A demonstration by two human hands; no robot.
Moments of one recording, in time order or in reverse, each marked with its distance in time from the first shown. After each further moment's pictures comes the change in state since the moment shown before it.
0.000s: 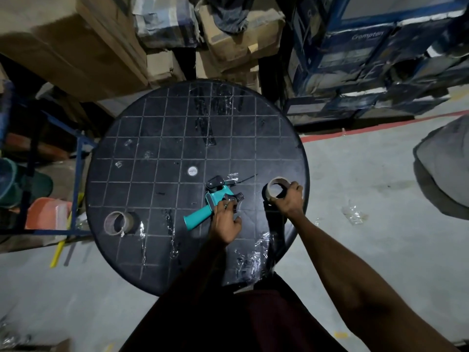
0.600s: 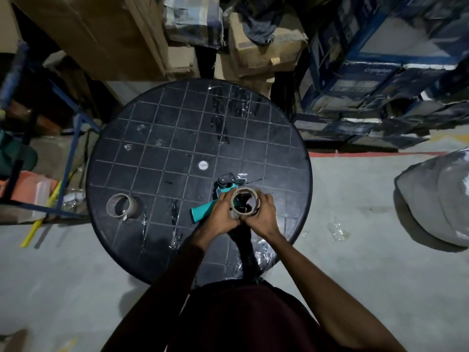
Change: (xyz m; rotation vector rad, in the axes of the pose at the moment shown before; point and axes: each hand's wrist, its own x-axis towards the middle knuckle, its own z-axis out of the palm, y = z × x) left_hand -0.006 -0.031 -0.048 -0.343 -0.060 0.030; right_hand -0.113 -0.074 0.044 0.144 -0.124 -0.367
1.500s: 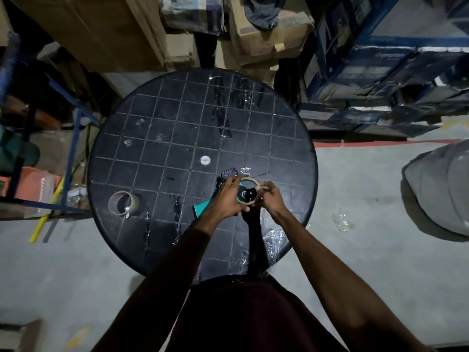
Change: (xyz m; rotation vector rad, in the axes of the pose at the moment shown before) left_hand 0.036 0.017 -0.014 0.159 -0.096 0.010; right_hand 0.059 0.023 0.000 0.561 -0.079 0.400
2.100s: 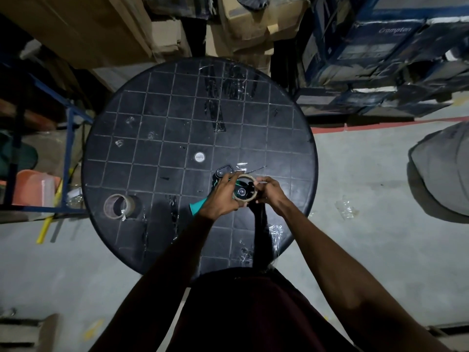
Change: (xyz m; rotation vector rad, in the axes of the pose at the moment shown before) left_hand 0.016 -0.001 0.001 0.113 -0.042 0.042; right_hand 0.026 -0.005 -0.017 0.103 -0.093 0.169
